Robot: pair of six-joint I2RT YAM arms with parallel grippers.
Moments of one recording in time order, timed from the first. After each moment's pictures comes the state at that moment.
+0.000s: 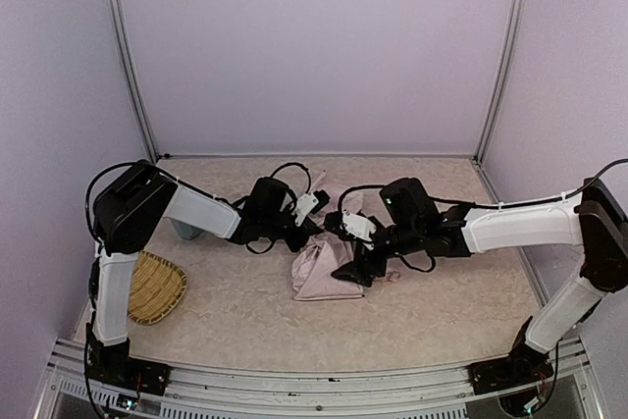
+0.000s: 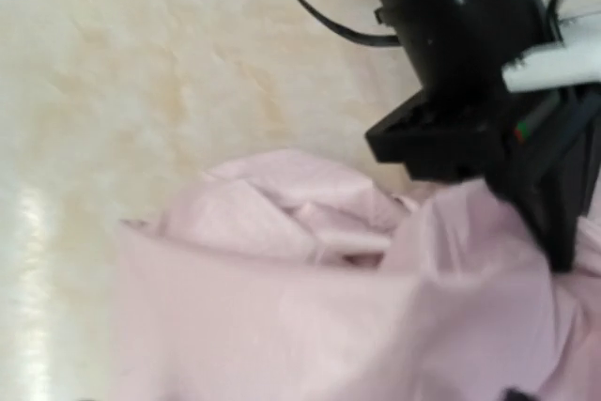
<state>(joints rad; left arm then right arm) -0.70 2.17 1.25 0.30 0.30 0.25 0.84 1.56 0.89 0.00 -0.35 -0.40</state>
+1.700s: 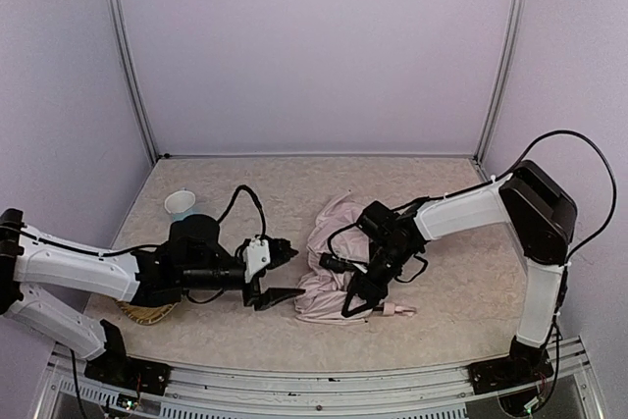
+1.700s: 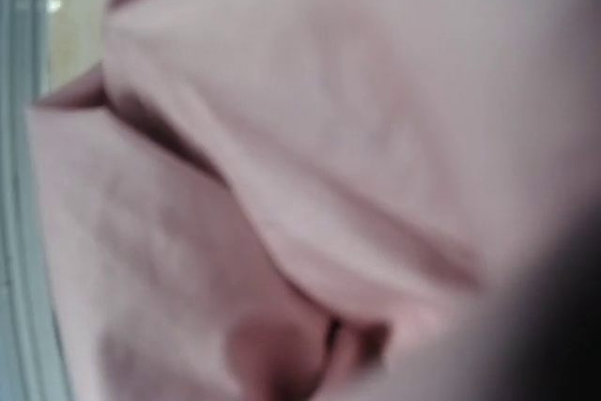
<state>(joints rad) -0.95 1.31 0.58 0.46 0.24 0.36 0.79 1.93 1.12 -0.52 -0.76 -0.31</state>
